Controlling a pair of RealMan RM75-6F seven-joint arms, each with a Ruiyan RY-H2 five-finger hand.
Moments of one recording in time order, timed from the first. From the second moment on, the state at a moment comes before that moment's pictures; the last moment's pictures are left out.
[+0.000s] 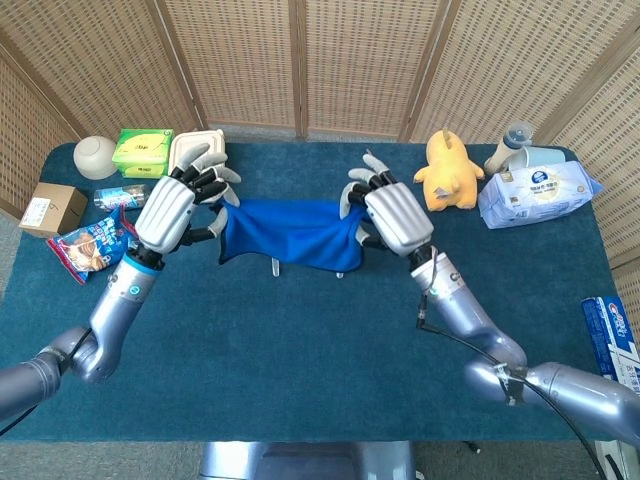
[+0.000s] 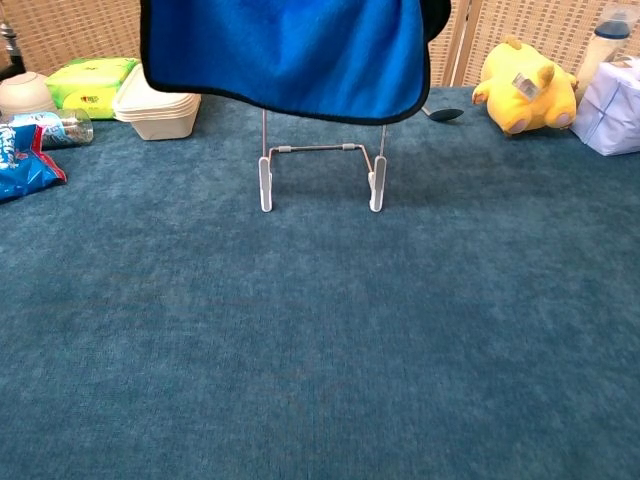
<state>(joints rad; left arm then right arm) -0.80 -1.43 -0.29 -1.28 1.51 1.29 -0.31 0.87 -1.36 0.40 -1.54 -1.25 0.98 0.01</state>
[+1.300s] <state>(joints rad) -0.92 -1.66 -0.29 -0.91 1.43 1.17 -0.45 0.99 -1.44 0.38 -1.24 -1.18 0.85 0.10</state>
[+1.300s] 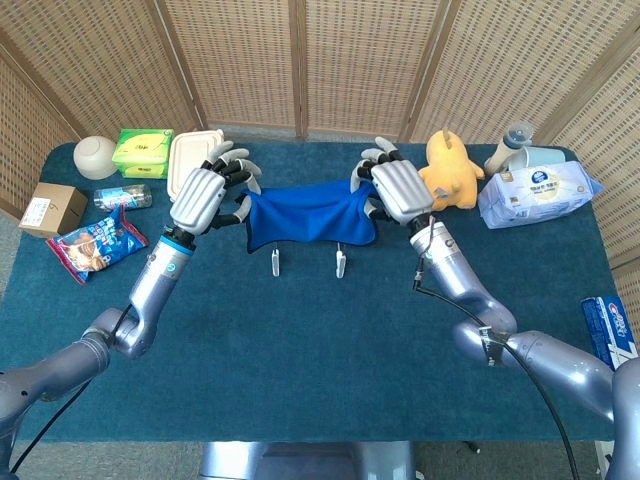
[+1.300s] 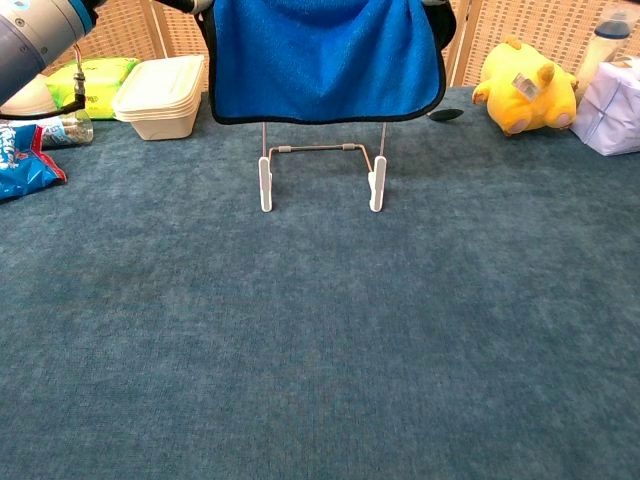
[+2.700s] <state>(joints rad) -0.90 -1.69 -0.25 -0.87 1.43 1.17 -0.47 0.98 -1.49 0.35 -1.18 -1.19 0.86 0.12</state>
